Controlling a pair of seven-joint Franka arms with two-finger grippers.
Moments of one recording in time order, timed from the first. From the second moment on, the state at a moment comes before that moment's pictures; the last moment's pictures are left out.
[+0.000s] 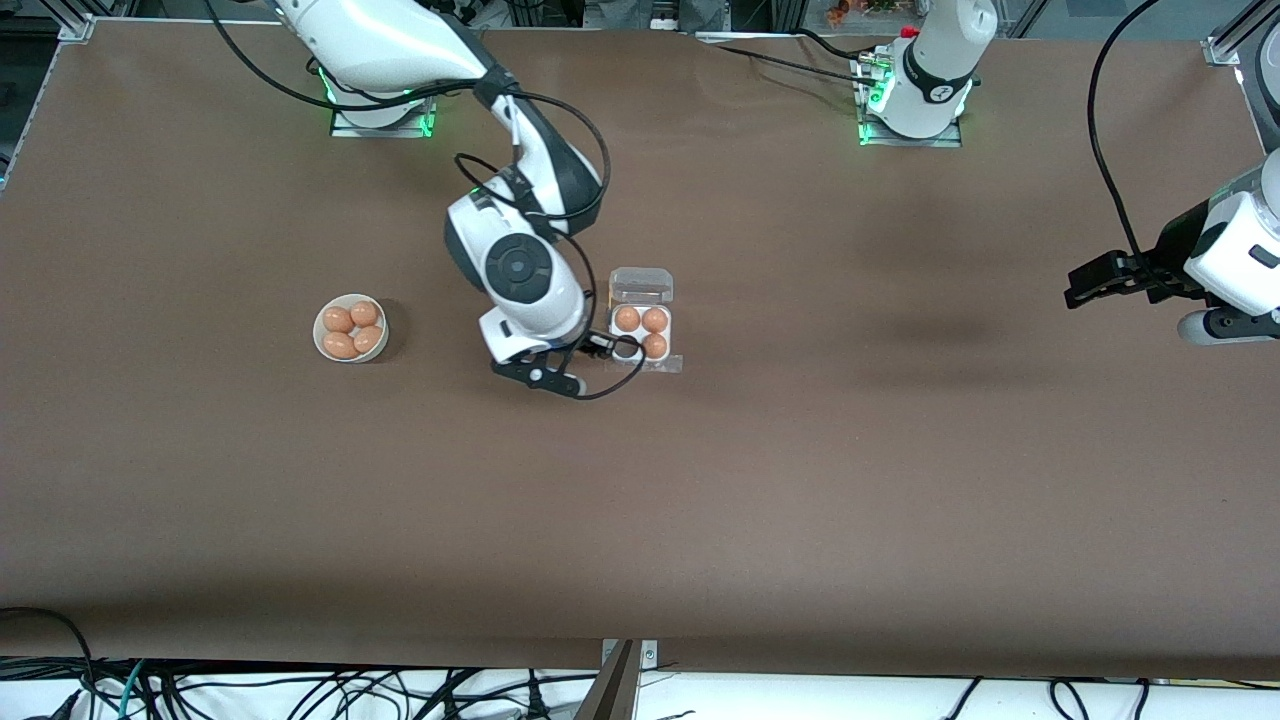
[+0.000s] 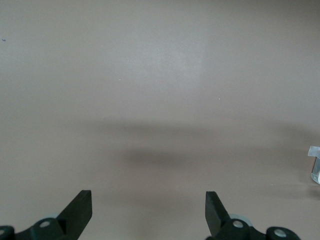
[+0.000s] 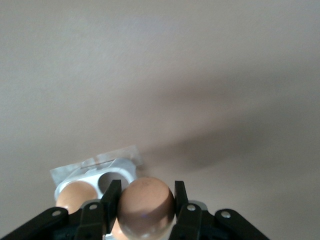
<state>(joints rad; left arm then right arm) -0.11 0.12 0.12 -1.57 -0.03 1.62 -0.10 0.61 0.67 0.06 -1.47 0.08 2.10 0.94</state>
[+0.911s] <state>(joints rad) -0.11 0.12 0.12 -1.57 -0.03 1.62 -0.10 0.67 0.81 0.06 -1.37 0.08 2.19 1.02</state>
